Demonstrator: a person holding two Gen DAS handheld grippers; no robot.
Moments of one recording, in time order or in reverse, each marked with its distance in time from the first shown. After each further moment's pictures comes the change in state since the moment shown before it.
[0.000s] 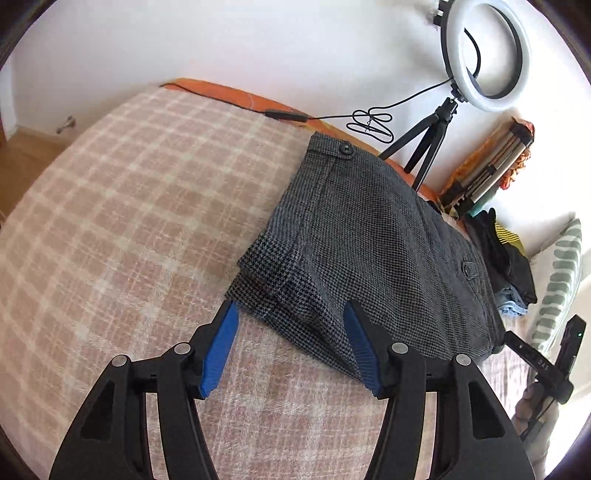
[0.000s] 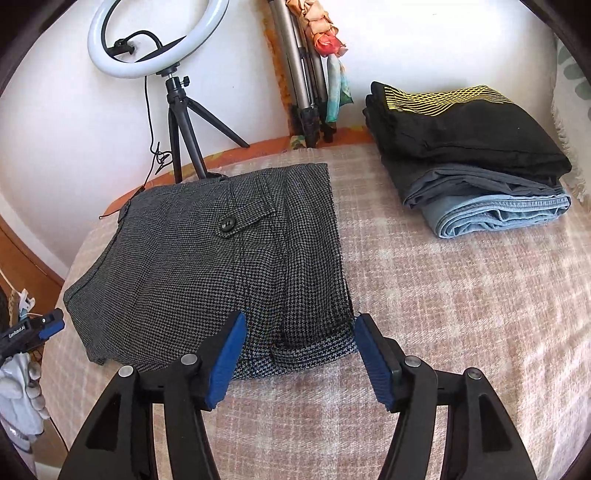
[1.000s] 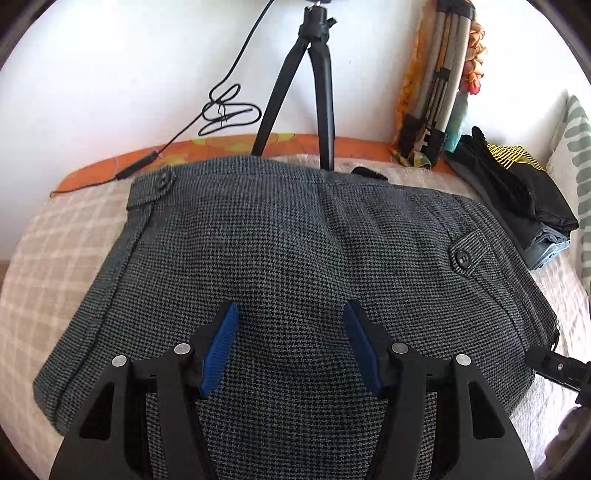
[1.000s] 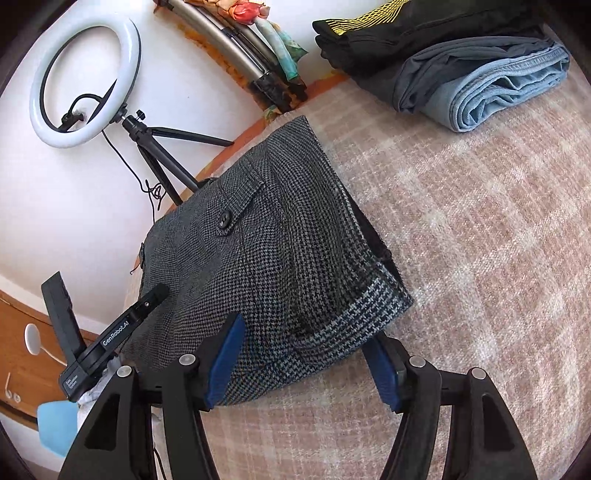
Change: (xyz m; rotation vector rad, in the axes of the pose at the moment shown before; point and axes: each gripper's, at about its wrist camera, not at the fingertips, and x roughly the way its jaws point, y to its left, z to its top) left arm 0.100 -0.153 0.016 0.407 -0.027 0.073; right arm 0.048 -0.018 -0.018 0.379 0.040 0.214
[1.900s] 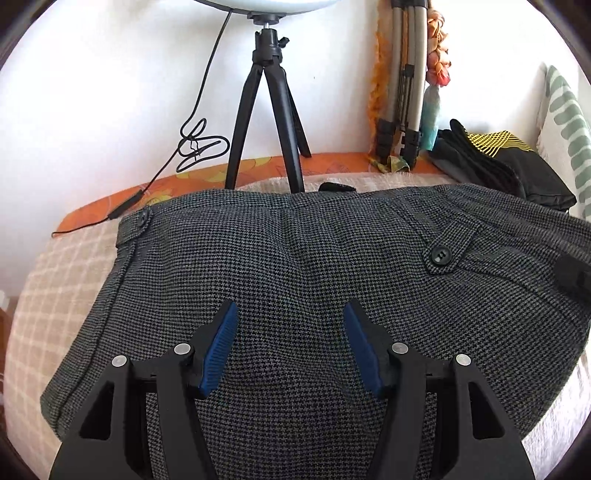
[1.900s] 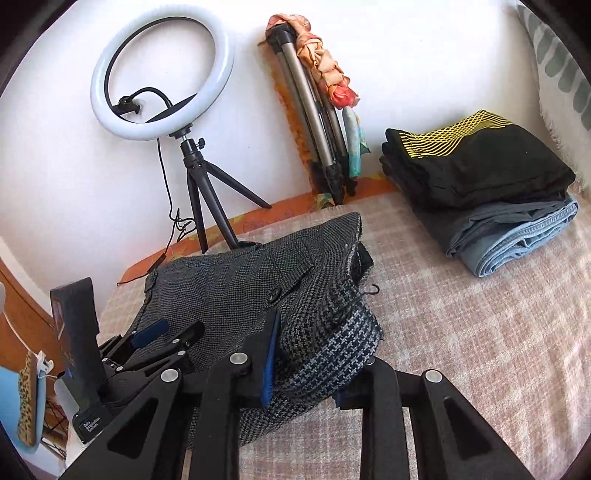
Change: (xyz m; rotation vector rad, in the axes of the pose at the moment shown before) left arm 0.006 -0.029 0.000 0.087 -0.052 0.037; right arm -0.039 0.083 0.010 -0.301 -0.252 -0.120
